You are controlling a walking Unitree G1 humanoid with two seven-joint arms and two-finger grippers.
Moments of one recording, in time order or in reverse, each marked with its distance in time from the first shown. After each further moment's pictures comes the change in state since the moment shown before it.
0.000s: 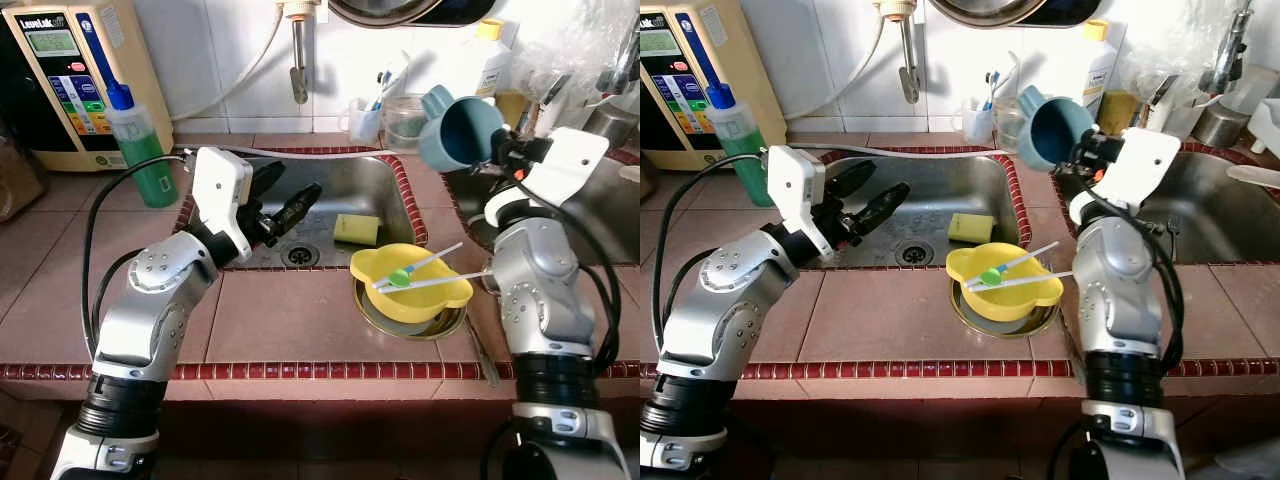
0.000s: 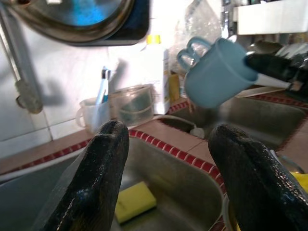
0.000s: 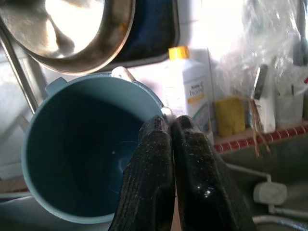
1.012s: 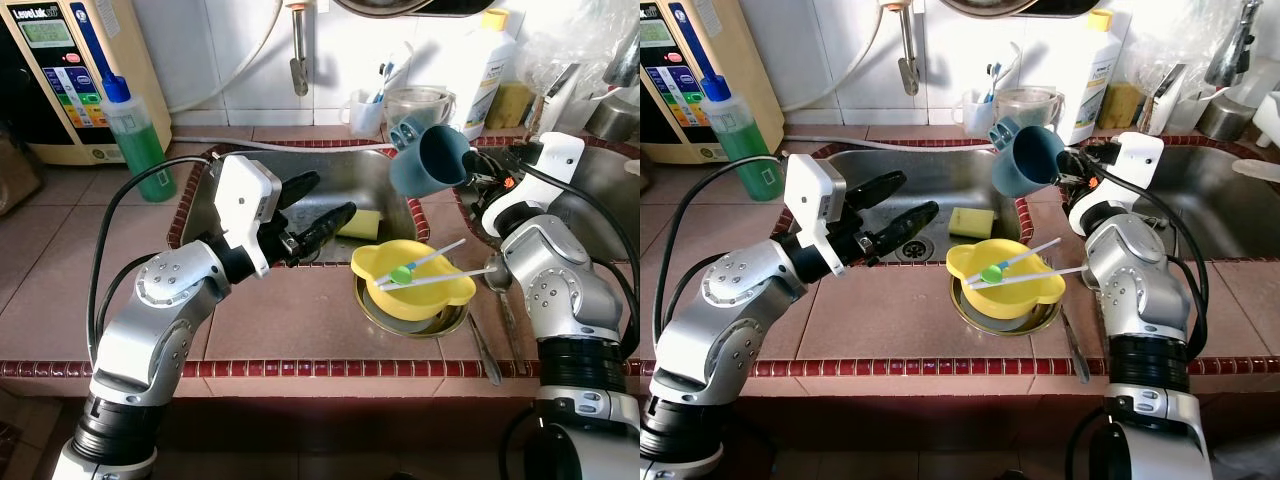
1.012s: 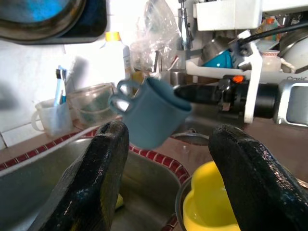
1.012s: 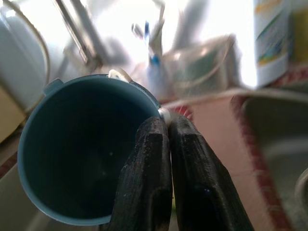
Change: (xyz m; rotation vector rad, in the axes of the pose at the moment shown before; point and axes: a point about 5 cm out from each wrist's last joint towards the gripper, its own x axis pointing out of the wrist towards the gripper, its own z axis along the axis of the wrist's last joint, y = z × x) left arm -0.005 -0.031 0.012 0.005 -0.002 -0.144; right arm 0.005 -0.005 -0.018 0.165 0.294 0.245
